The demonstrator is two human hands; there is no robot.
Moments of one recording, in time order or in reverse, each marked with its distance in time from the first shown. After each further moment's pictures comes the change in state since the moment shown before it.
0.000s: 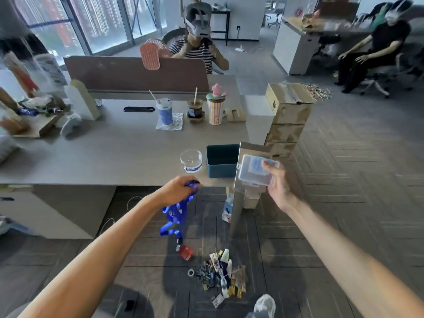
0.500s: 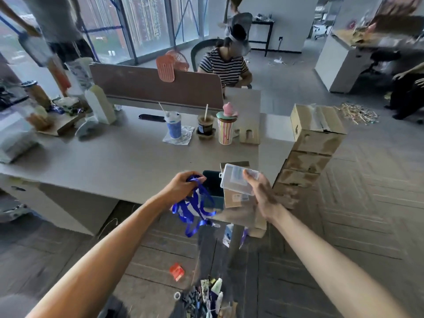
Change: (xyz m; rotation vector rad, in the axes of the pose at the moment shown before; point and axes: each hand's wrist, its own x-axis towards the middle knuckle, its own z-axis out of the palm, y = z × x) left_hand 0.134 0.057 0.014 -0.322 0.318 -0.103; right_hand 0.153 -0.023 -0.018 -0.214 -0.262 0.090
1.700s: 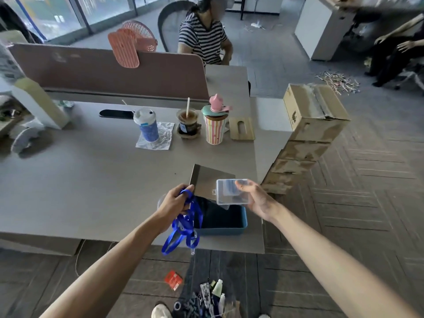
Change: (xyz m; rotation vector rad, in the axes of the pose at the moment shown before) left_hand 0.150 -0.065 -0.010 -0.266 -0.096 -0.206; right_hand 0.159 0.036 -0.007 0.118 -0.204 0.298
